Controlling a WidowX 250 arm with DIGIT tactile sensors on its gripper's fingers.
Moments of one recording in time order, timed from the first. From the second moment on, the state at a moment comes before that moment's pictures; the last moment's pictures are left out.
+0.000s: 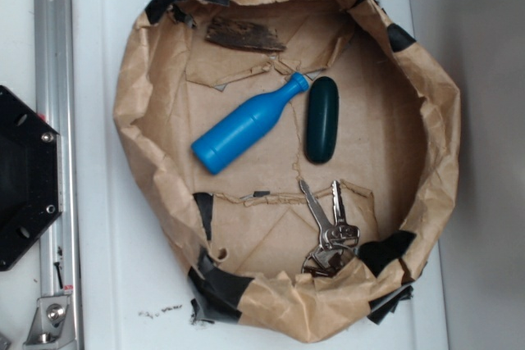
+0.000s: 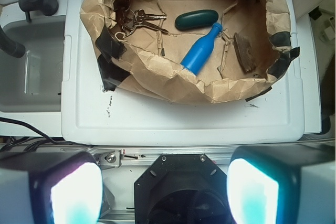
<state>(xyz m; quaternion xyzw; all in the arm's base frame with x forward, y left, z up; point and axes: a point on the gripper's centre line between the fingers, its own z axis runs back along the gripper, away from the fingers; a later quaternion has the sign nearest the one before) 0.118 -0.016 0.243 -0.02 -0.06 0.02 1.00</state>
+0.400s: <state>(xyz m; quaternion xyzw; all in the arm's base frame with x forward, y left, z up) 0.118 -0.017 0.239 -0.02 -0.05 0.02 1.00</state>
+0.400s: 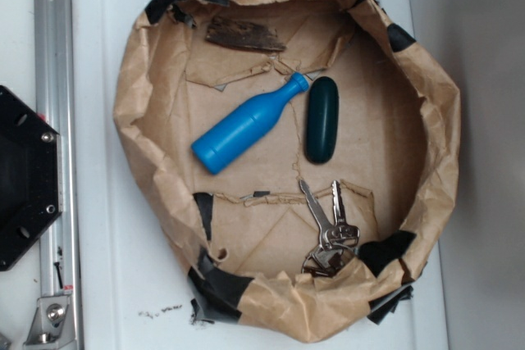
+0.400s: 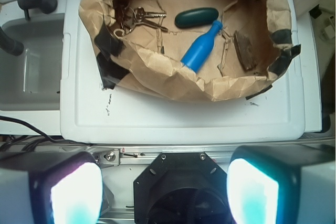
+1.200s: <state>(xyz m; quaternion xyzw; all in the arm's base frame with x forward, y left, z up) 0.237 0.044 0.102 -0.09 -0.16 0.23 0.95</state>
